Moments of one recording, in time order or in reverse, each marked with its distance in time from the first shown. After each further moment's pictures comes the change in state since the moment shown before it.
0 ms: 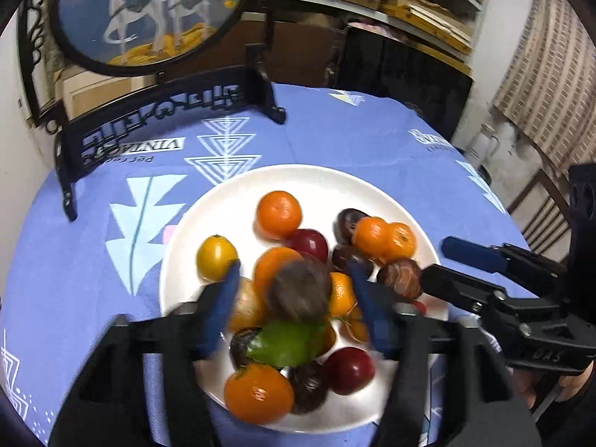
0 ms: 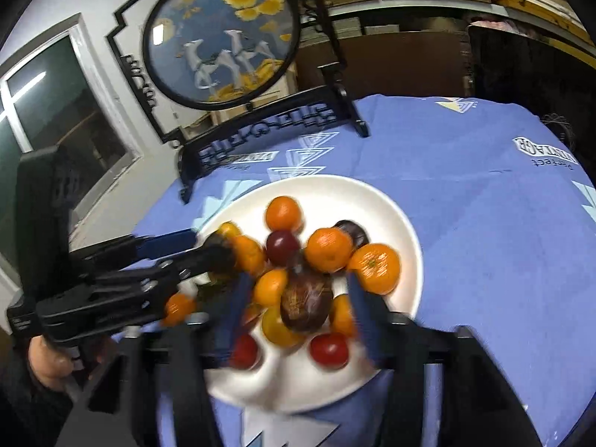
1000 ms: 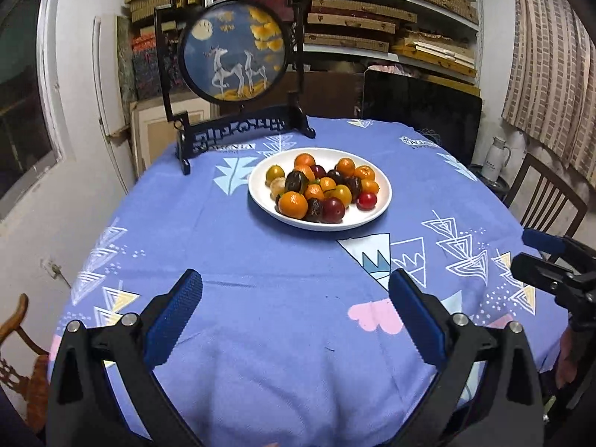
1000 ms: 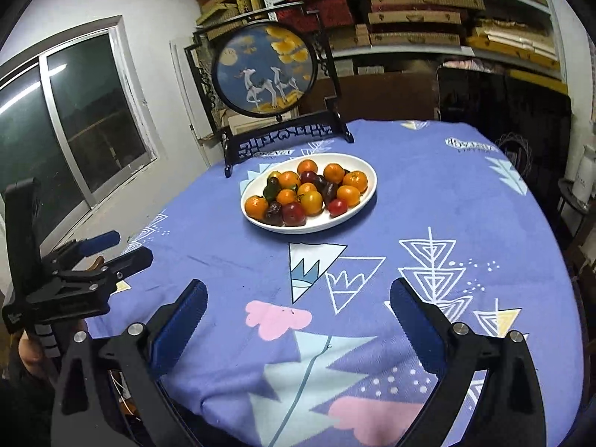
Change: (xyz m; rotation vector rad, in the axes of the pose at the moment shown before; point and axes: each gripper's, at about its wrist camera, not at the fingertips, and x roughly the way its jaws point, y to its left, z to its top) left arm -0.224 -0.061 -0.194 0.014 -0.200 0.214; right arm -0.214 0.058 -0.166 -0.069 -0.136 -0.060
